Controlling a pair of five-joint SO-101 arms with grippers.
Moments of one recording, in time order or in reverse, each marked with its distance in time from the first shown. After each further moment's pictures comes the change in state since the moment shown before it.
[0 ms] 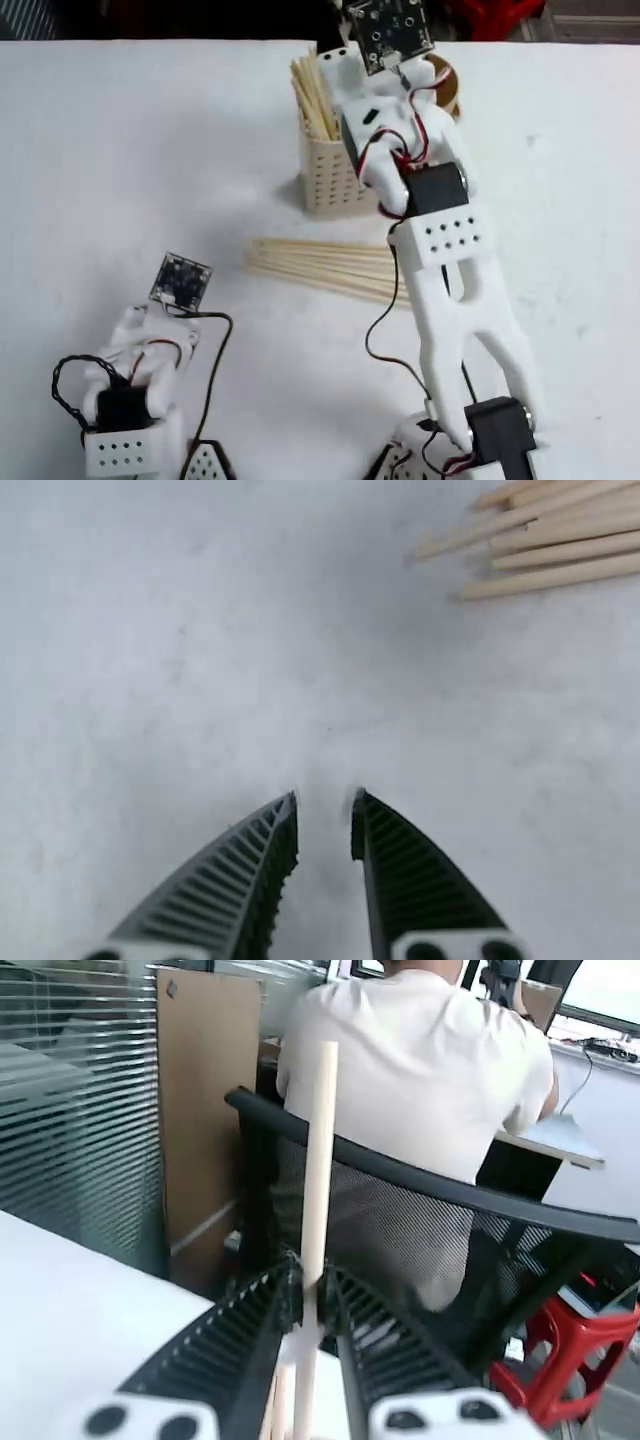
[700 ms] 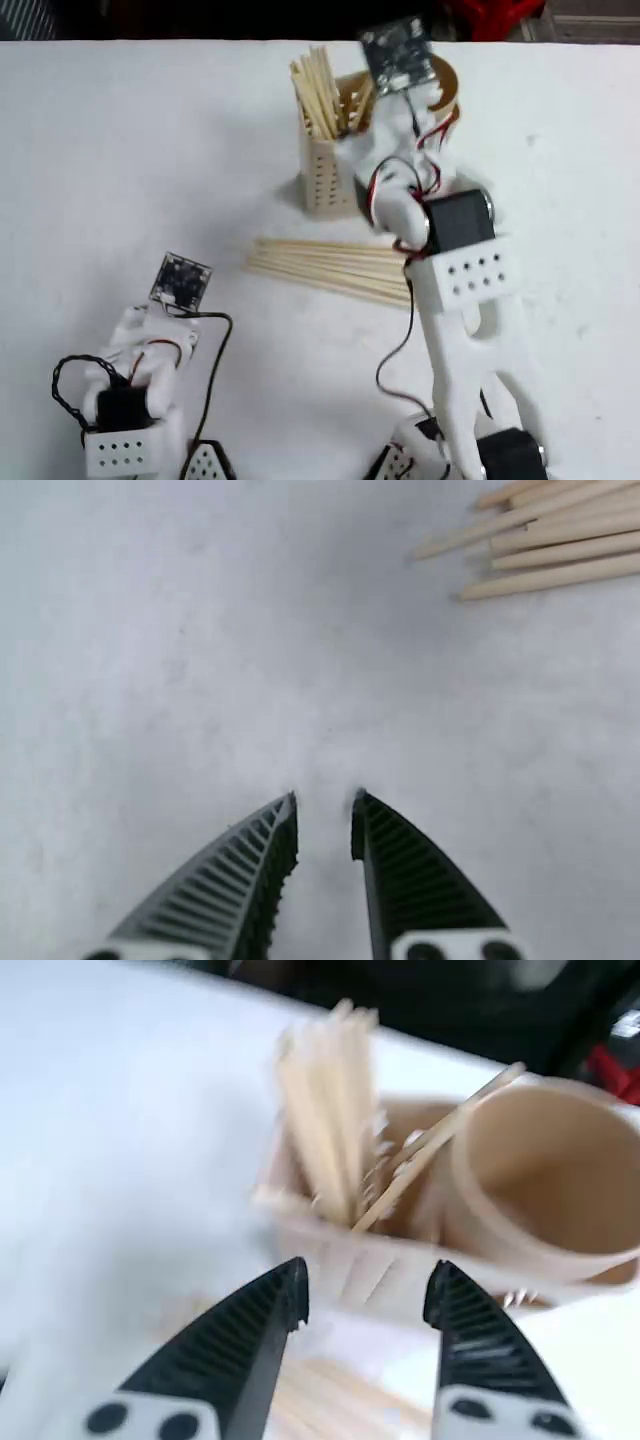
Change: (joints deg) left arm 0.0 0.0 0.0 0.0 0.0; right arm -4.0 -10.3 0.1 48.4 -5.8
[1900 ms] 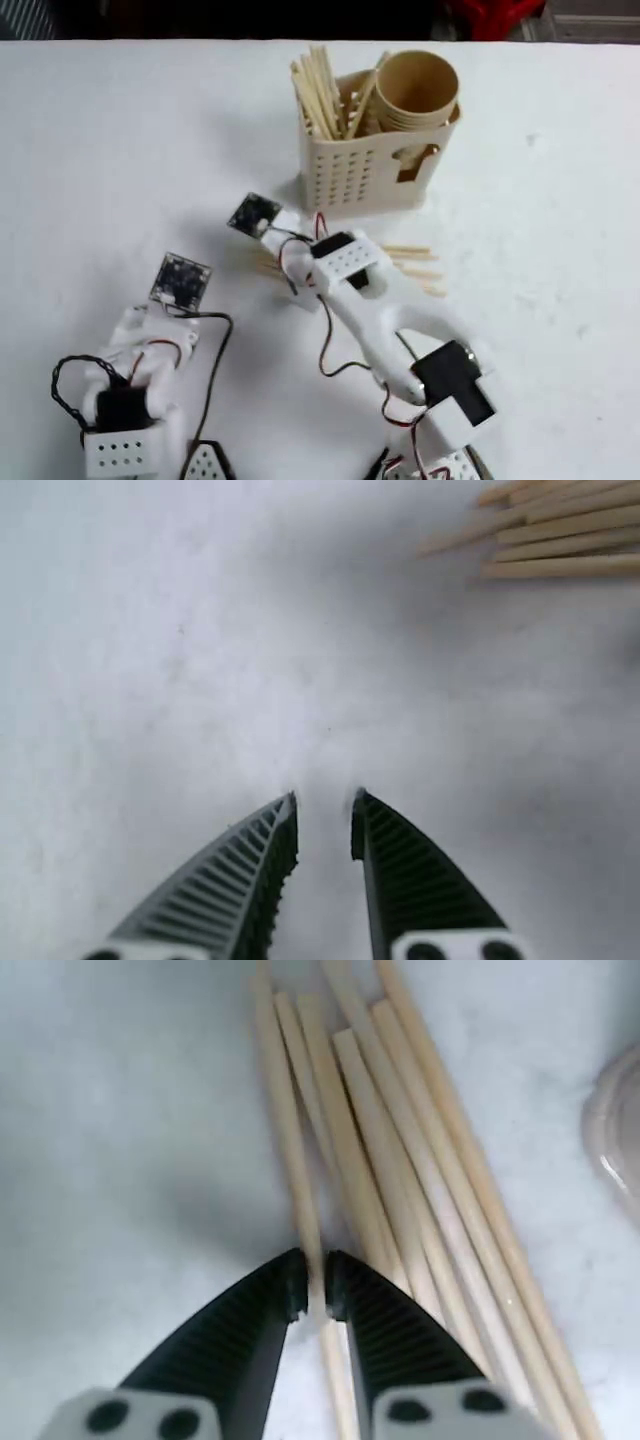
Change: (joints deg) left arm 0.0 0.0 0.0 0.0 0.0; right arm -11.1 29.5 31.9 -27.8 23.4
